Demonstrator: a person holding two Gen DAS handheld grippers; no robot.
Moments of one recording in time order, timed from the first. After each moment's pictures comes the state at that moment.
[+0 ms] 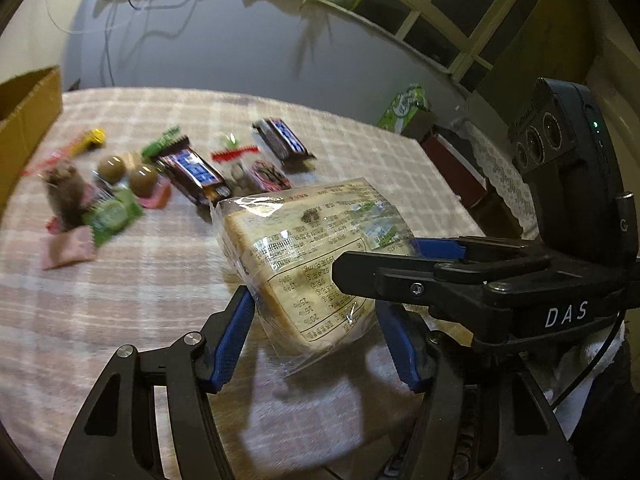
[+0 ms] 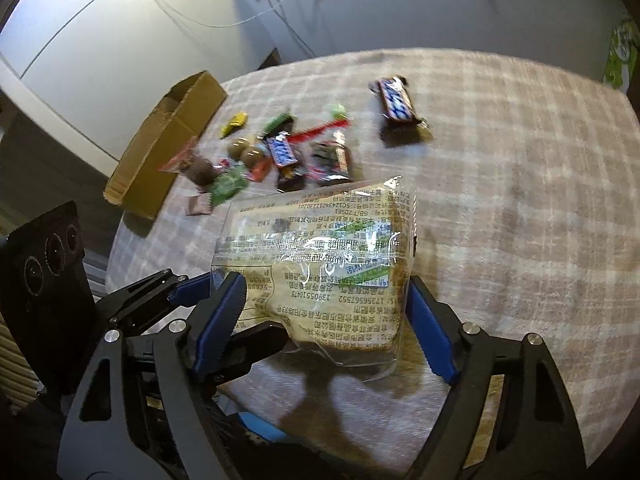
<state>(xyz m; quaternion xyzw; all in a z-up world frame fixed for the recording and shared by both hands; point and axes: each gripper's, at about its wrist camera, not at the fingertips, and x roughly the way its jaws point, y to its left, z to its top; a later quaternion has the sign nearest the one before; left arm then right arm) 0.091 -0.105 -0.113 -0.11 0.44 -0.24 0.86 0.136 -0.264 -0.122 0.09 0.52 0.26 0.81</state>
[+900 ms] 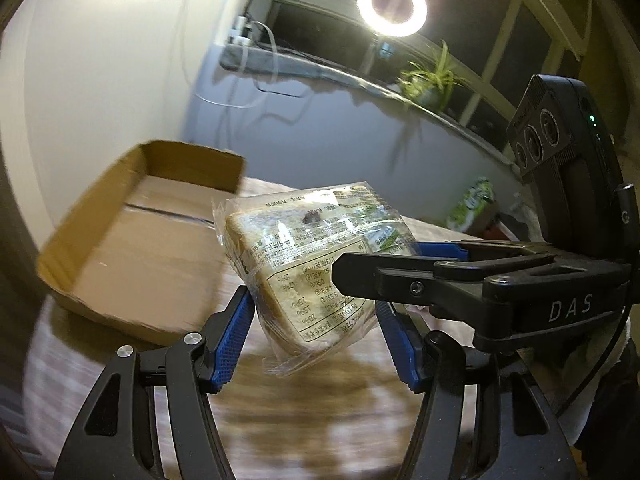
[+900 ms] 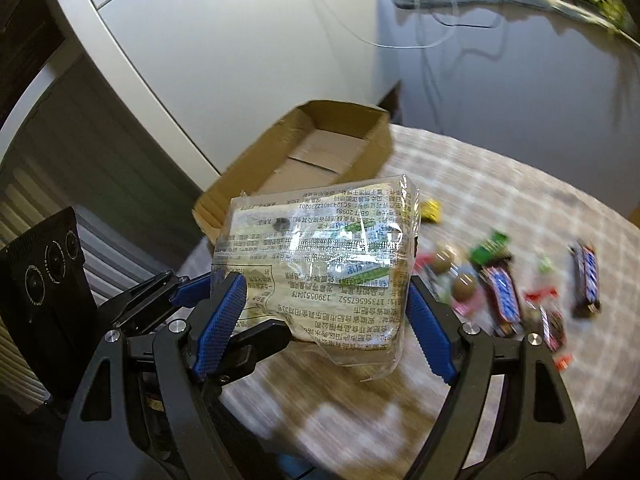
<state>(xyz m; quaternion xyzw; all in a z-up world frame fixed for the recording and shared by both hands) 0.082 0.066 -0.056 -0.13 0.34 -0.10 0.92 0.159 -0.066 -0.042 0.00 0.46 0.38 0.80</state>
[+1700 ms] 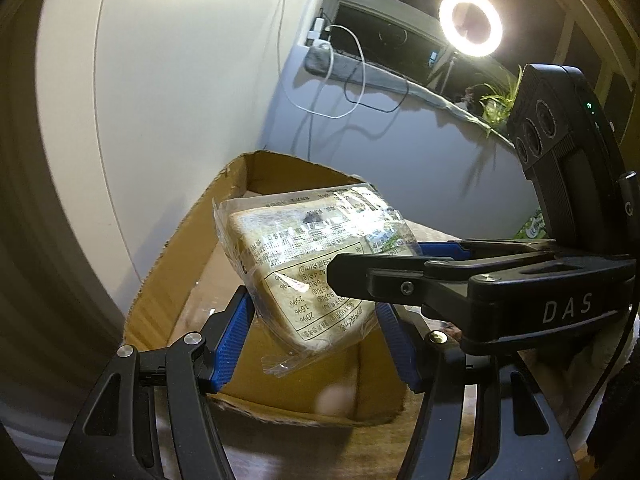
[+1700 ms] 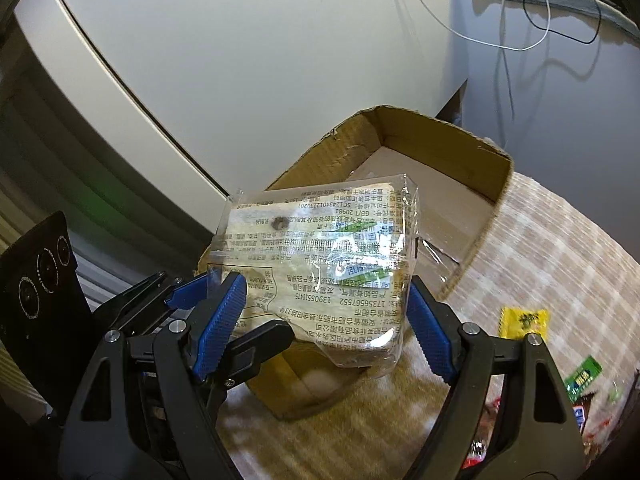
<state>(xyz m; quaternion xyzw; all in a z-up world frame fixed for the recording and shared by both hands) 0.124 0.164 -0.080 -0.15 0.35 -0.02 0.93 0.230 0.066 -0.066 -0.03 0.47 0.44 0.76</state>
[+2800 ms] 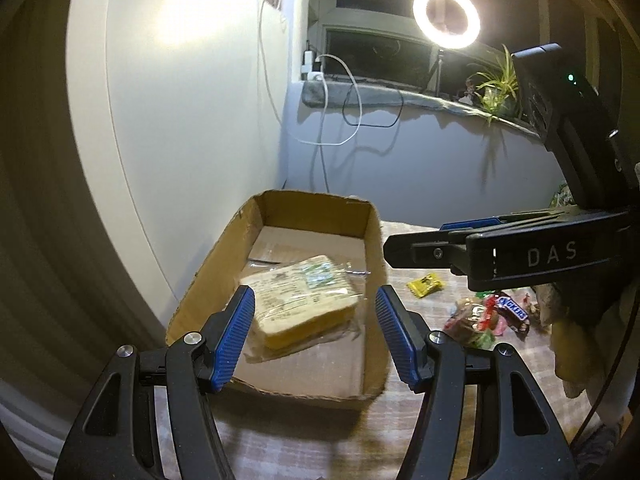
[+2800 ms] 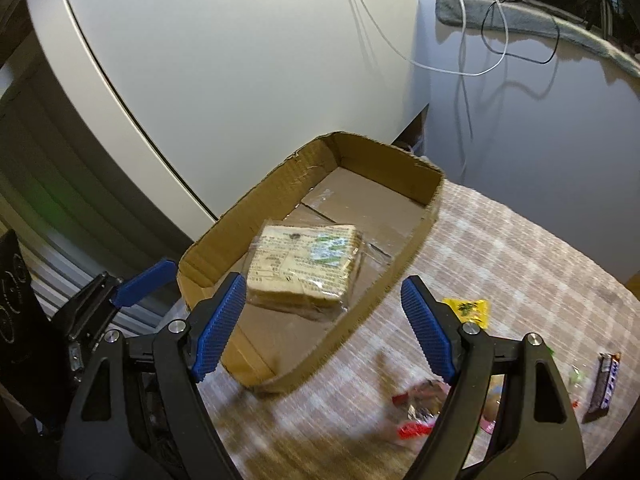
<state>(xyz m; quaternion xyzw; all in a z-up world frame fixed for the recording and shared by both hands) 0.094 0.122 -0.048 -0.04 0.30 0.04 0.95 0.214 0.009 -0.040 -0.04 0.43 0.39 0.81</state>
